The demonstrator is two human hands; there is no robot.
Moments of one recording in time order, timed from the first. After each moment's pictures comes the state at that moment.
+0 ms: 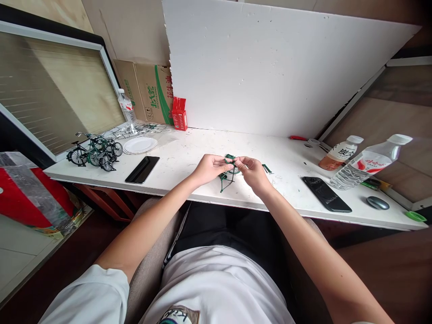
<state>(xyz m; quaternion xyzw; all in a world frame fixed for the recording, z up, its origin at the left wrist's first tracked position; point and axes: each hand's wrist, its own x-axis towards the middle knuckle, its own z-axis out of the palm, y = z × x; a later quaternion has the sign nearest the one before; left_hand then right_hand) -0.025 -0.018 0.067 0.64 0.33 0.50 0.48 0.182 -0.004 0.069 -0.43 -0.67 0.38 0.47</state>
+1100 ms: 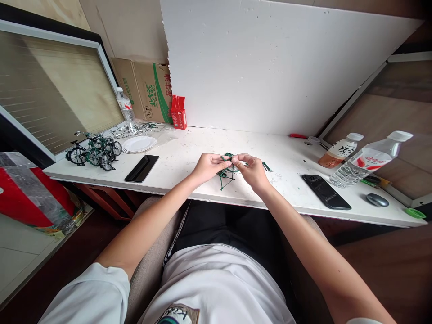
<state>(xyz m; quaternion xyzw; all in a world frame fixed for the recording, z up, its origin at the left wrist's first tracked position) -0.023 -0.013 0.058 0.59 0.34 0.53 0.50 0.180 -0.006 0.068 -0.42 -0.67 0.37 0.48</state>
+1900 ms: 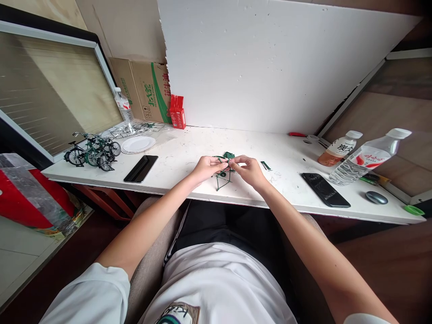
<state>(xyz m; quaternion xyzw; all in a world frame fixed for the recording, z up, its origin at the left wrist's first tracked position) -0.026 -0.003 0.040 0.54 0.36 0.51 0.56 0.189 0.012 0.054 -0.43 -0.73 0.34 0.42</state>
